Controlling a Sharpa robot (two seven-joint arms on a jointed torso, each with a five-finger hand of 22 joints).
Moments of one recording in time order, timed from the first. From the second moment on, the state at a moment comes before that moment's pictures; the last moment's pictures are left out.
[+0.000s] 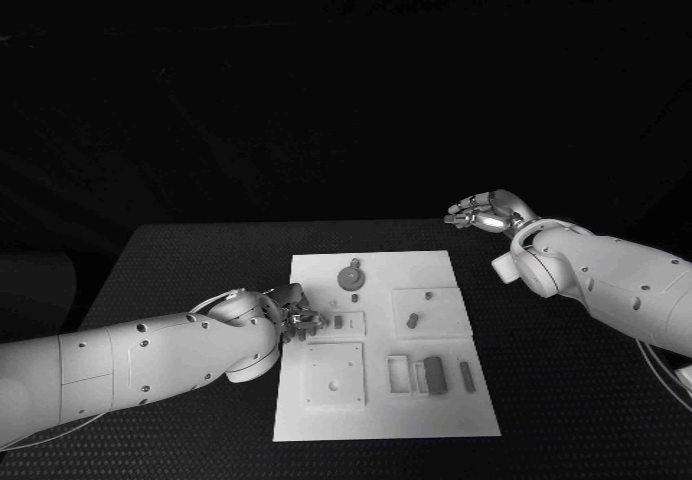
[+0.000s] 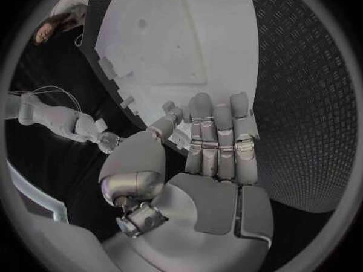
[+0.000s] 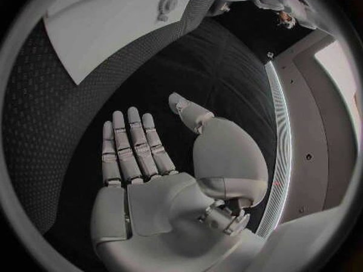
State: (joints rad) left arm 1.21 -0.69 -0.24 1.46 -1.15 -0.33 -0.54; left_hand 0.75 -0.06 0.59 -0.16 0.06 1.12 0.05 0.37 0.70 1.30 -0.05 0.60 0.57 1.05 -0.09 1.18 0.60 0.03 1.20 -0.19 0.37 1.31; right arm 1.22 -0.66 -0.01 0.96 -0.64 -0.30 0.18; right_hand 1.05 -0.16 0.64 -0.18 0.08 0.77 0.20 0.28 0.43 0.93 0.18 0.29 0.13 0.72 0.22 0.37 0.52 0.16 0.45 0.23 0.16 1.28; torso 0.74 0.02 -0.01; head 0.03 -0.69
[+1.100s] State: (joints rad) left arm 1.24 -0.72 -0.18 1.48 -1.12 -0.34 -0.52; left_hand 0.71 -0.20 0.60 -0.05 0.05 1.04 0.08 0.33 0.72 1.24 -0.02 0.56 0.58 1.00 -0.08 1.17 0.59 0.02 1.16 -0.18 0.36 1.31; right arm 1.22 -0.65 -0.01 0.95 -0.63 -0.29 0.18; right_hand 1.05 -0.16 0.64 -0.18 0.08 0.77 0.20 0.28 0.43 0.93 0.18 0.29 0.12 0.71 0.22 0.36 0.52 0.16 0.45 0.23 0.15 1.29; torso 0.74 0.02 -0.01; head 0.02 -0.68
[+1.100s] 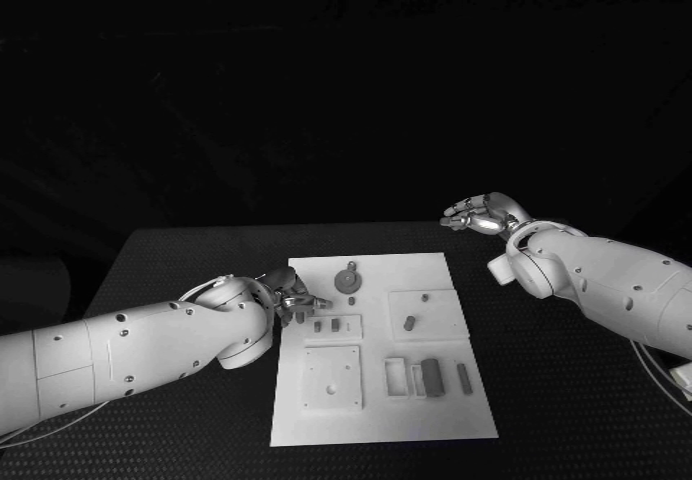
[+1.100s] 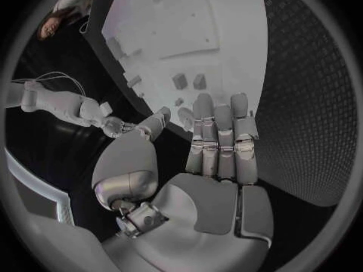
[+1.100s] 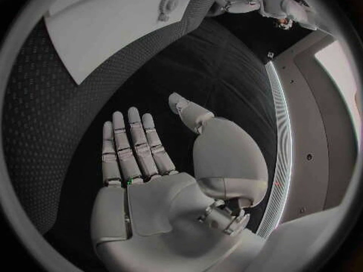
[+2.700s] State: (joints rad) left arm 1.19 -0.45 -0.19 1.13 -1.54 -0.35 -0.04; left_hand 1.14 -0.14 0.54 -0.27 0.05 0.92 0.13 0.24 0.61 1.12 0.11 0.11 0.32 1.03 -0.01 1.07 0.59 0.04 1.19 -0.10 0.26 1.28; right arm 1.22 -0.63 -0.01 0.94 -0.63 -0.29 0.19; right_hand 1.05 -0.16 0.64 -0.18 0.08 0.77 0.20 0.28 0.43 0.93 0.18 0.29 0.12 0.71 0.22 0.36 0.53 0.15 0.45 0.23 0.14 1.29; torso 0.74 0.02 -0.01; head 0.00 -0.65
